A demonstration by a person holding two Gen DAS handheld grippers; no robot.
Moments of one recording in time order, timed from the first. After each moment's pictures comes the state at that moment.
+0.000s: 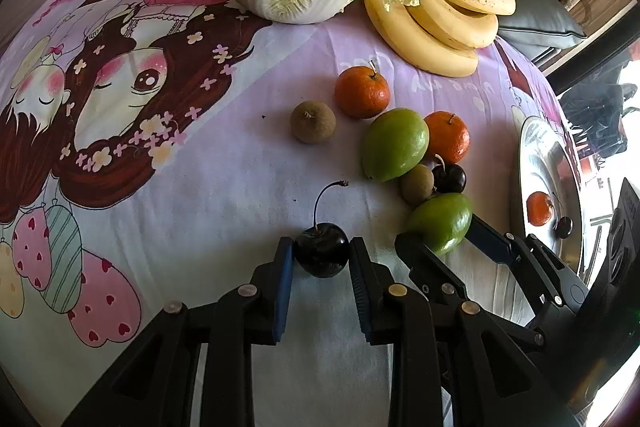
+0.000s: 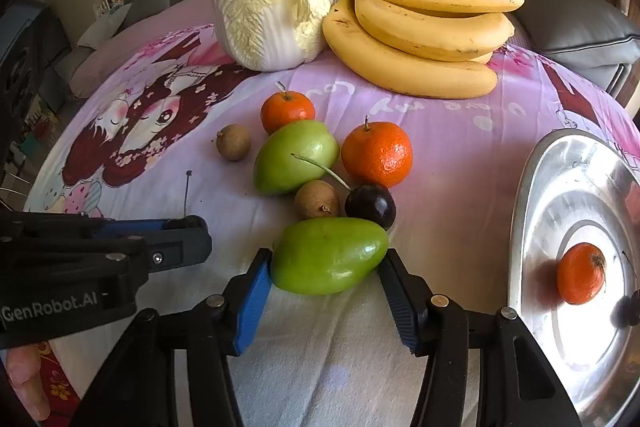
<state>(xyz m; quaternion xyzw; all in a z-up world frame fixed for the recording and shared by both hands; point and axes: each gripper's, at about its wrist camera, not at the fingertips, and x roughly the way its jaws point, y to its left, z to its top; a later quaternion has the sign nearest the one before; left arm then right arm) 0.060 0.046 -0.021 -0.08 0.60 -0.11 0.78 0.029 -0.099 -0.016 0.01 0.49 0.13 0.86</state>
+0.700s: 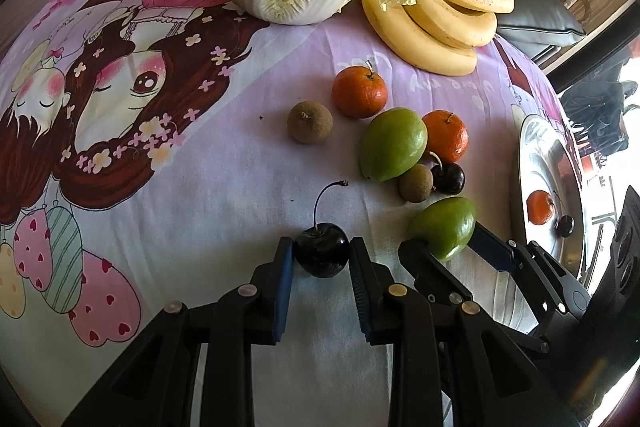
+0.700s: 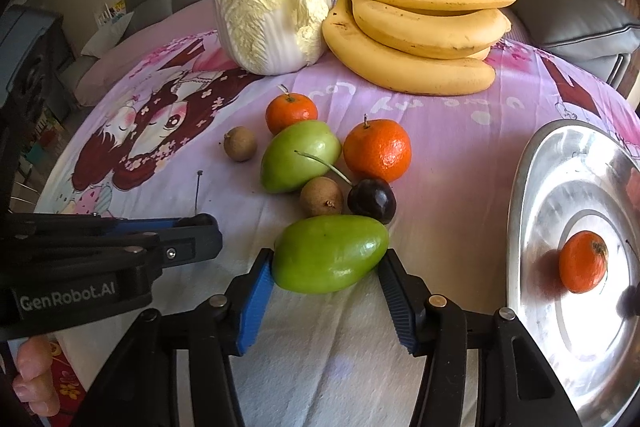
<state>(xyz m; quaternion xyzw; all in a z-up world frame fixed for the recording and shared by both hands) 0.061 0.042 -0.021 -0.07 0.60 -0.11 0.79 0.021 -0.106 -0.012 0.03 0.49 0.14 0.86</state>
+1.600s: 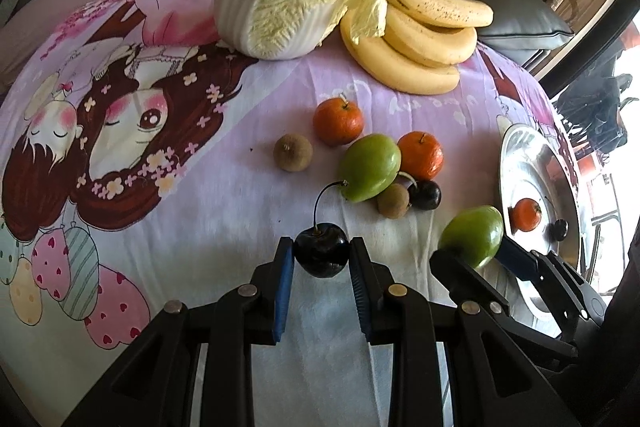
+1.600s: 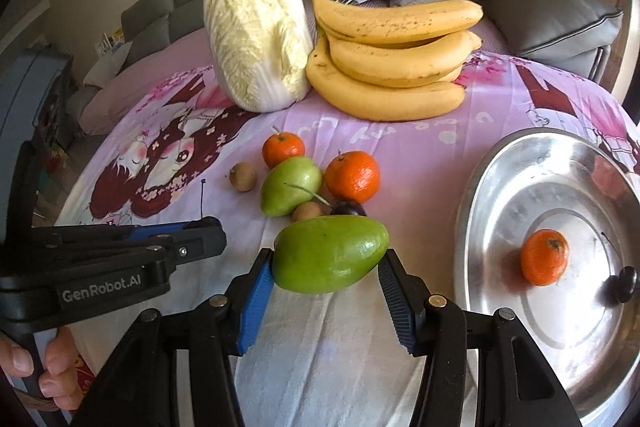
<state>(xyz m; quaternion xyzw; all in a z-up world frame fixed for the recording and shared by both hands) 0.058 0.029 0.003 -0.05 0.57 -0.11 0.81 0.008 -0.132 0.019 0.07 0.46 0.13 0.88</state>
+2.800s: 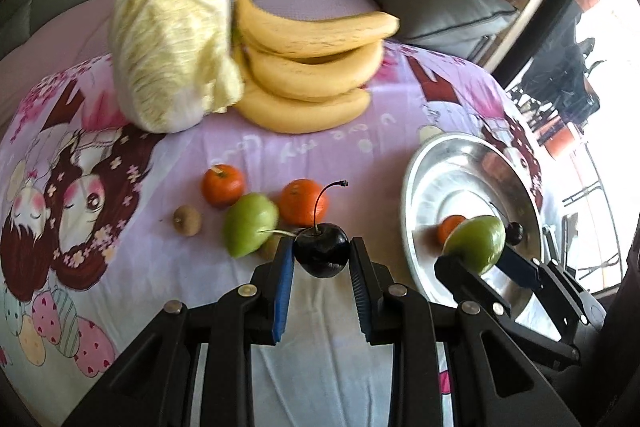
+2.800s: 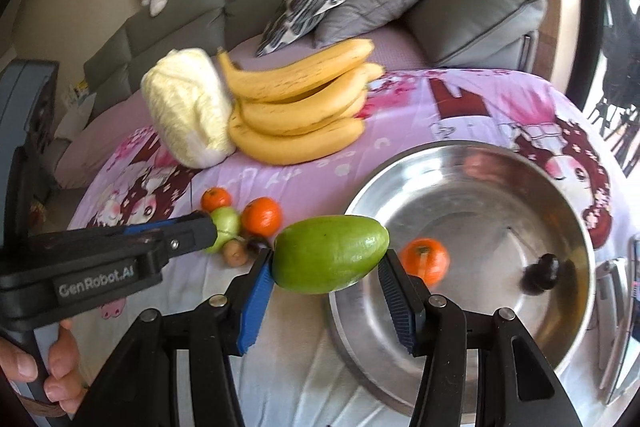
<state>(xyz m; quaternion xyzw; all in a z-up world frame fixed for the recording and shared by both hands) 0.061 -0.054 0.045 0.00 0.53 -0.18 0.83 -0.009 -0.212 0.053 0.12 0.43 0.04 0.90</state>
